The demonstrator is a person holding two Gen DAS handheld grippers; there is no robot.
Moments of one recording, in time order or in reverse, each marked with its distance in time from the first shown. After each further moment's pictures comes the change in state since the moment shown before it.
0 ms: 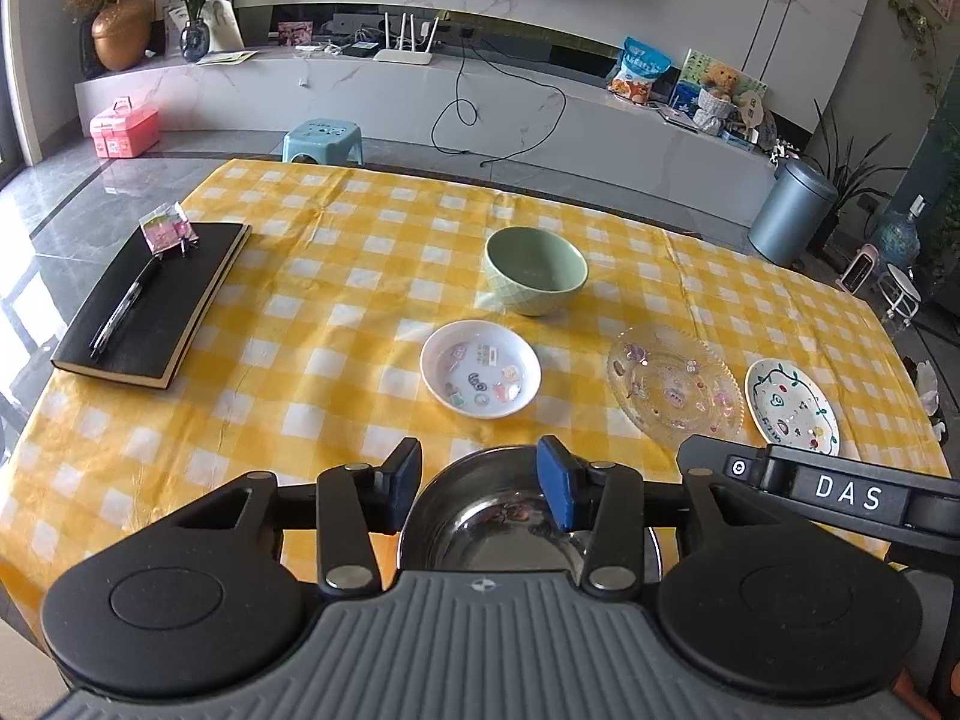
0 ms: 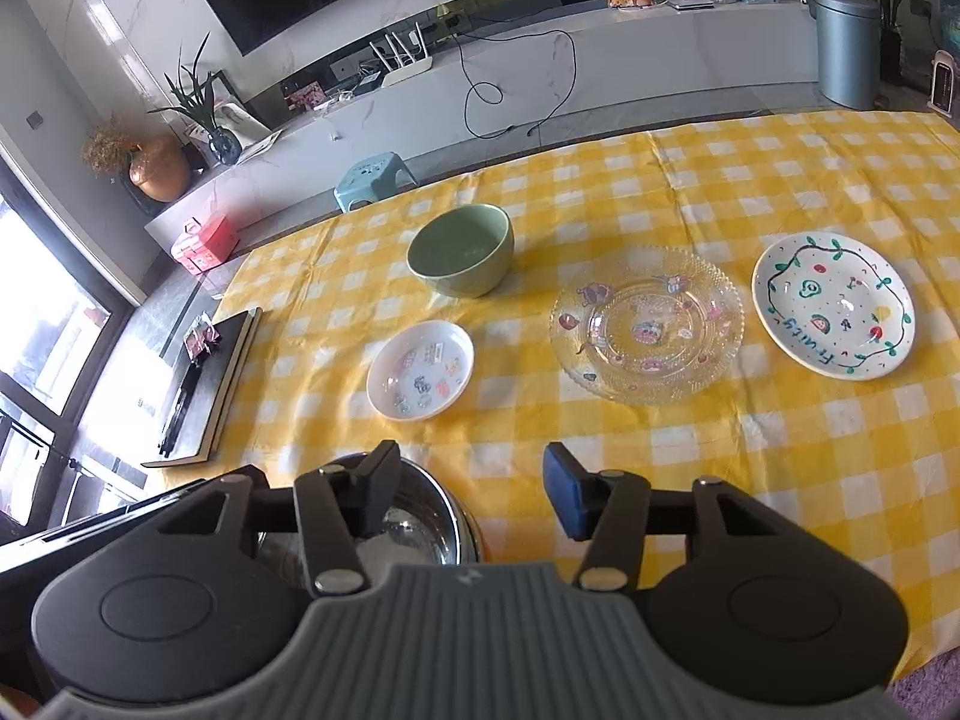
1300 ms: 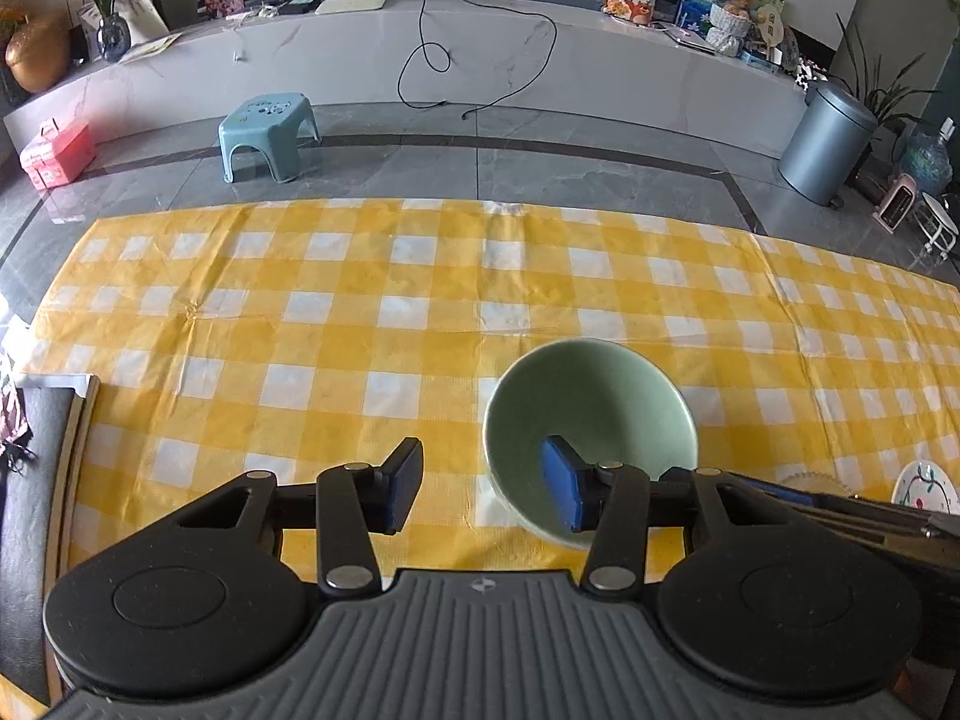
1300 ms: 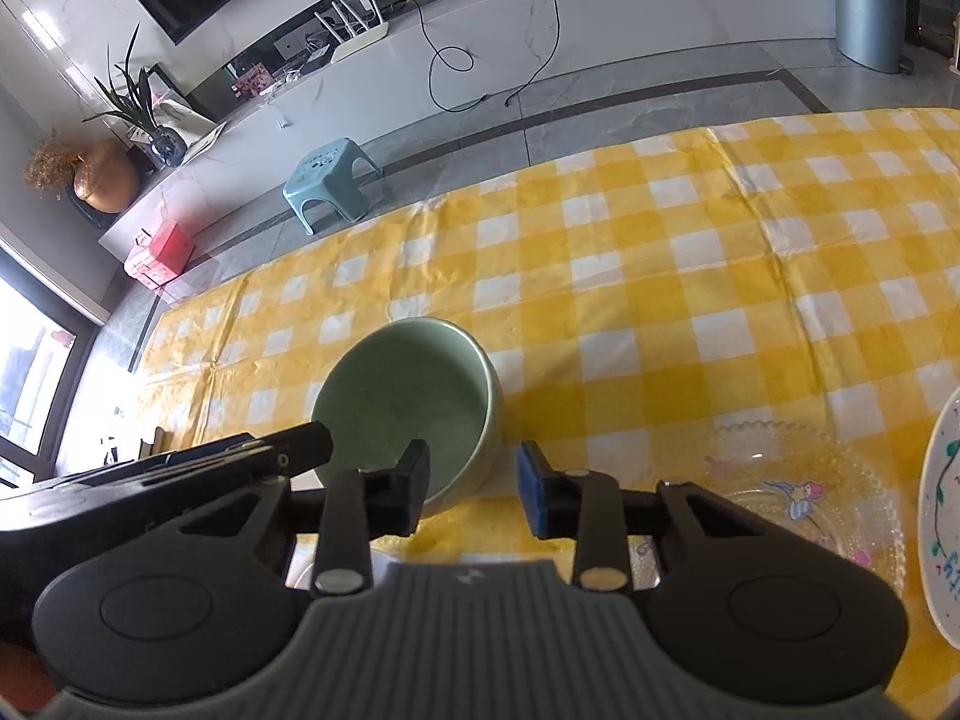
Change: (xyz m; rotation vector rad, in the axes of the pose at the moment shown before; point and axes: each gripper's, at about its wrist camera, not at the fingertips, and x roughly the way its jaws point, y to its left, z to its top) left arm 0.210 -0.006 0.132 0.100 0.158 0.020; right arm 0.198 -0.016 0.137 0.076 0.094 -0.025
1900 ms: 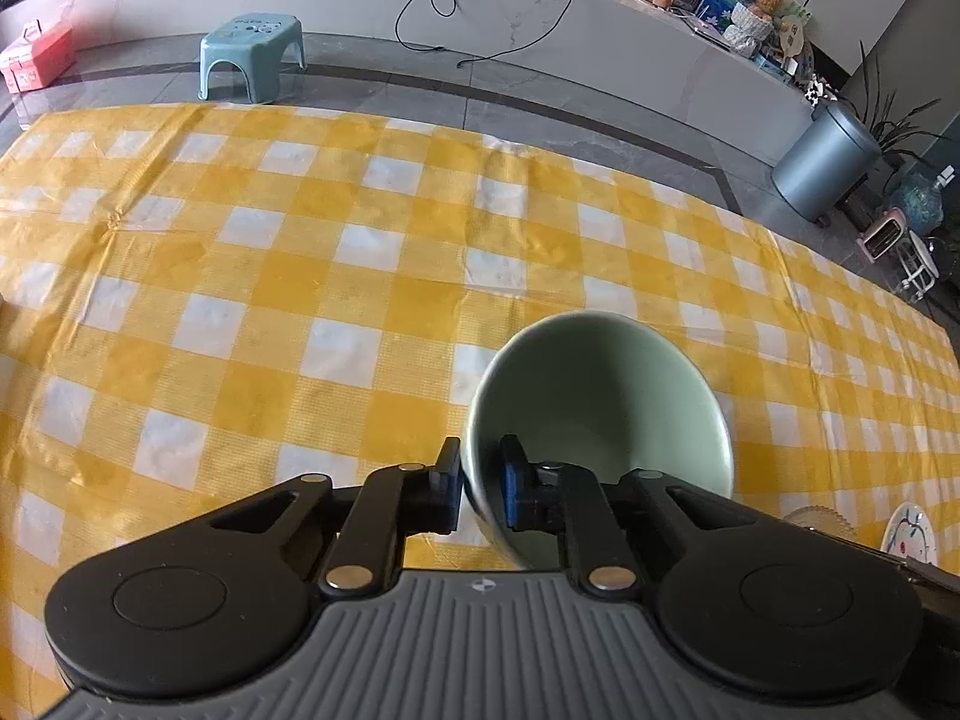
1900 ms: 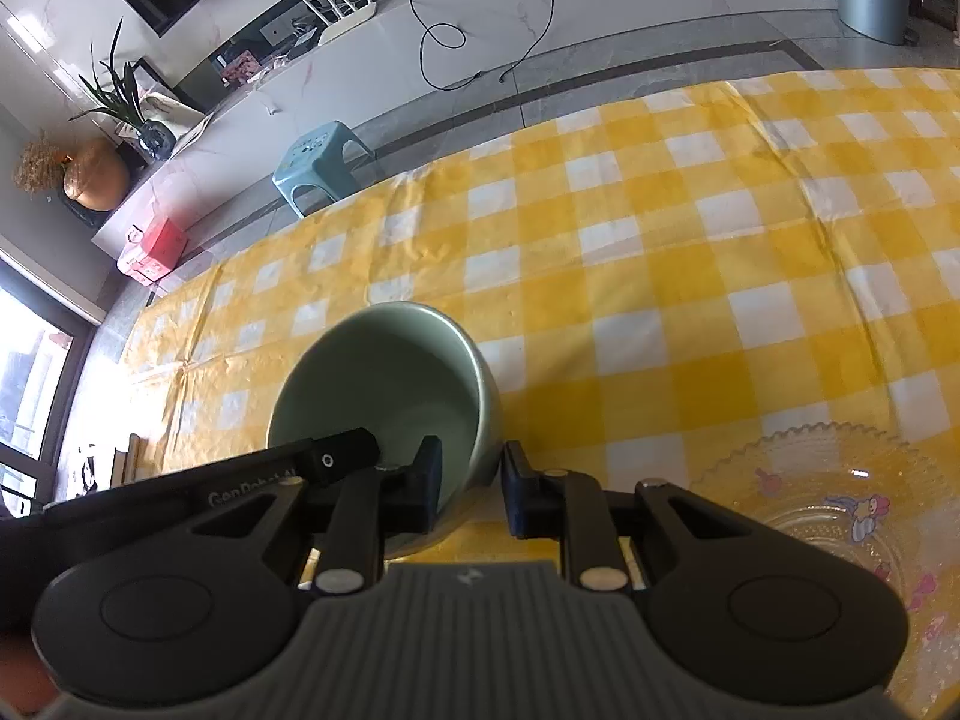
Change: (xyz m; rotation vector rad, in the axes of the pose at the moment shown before) left arm 0.047 0.012 0.001 -0.121 0.083 -0.115; right arm 0.041 -0.006 0.003 0.032 0.033 0.008
